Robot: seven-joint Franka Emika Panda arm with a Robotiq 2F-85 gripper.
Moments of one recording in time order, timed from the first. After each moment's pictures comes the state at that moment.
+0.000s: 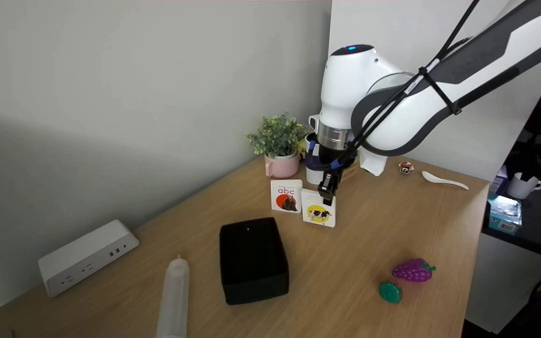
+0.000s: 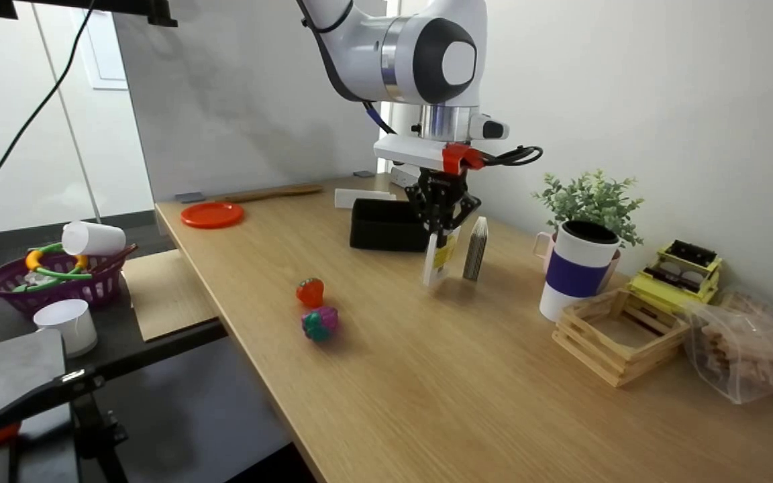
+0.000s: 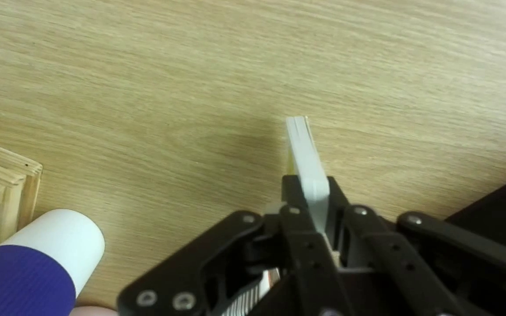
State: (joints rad) arm 0.09 0.67 0.02 -1.69 -0.11 2.42 -0.02
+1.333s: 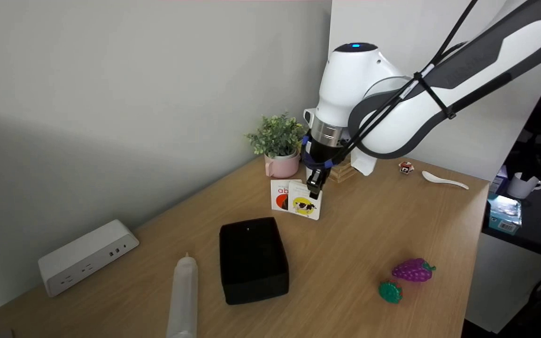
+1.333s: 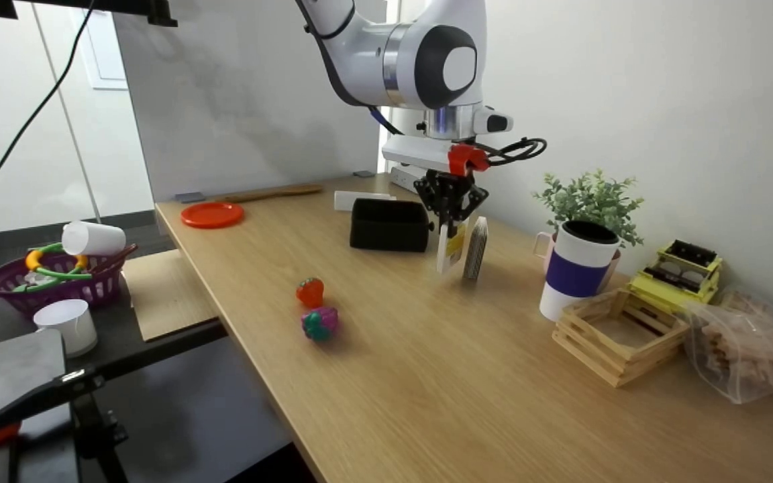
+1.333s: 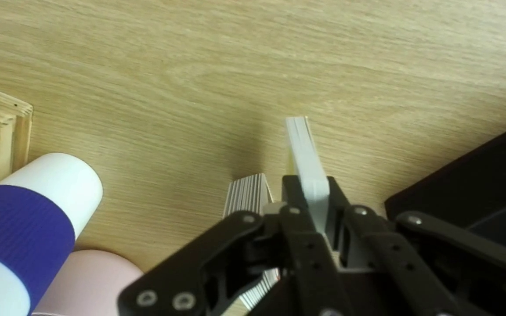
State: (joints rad) arm 0.09 0.69 0.02 -1.67 -0.12 2.54 -0.02
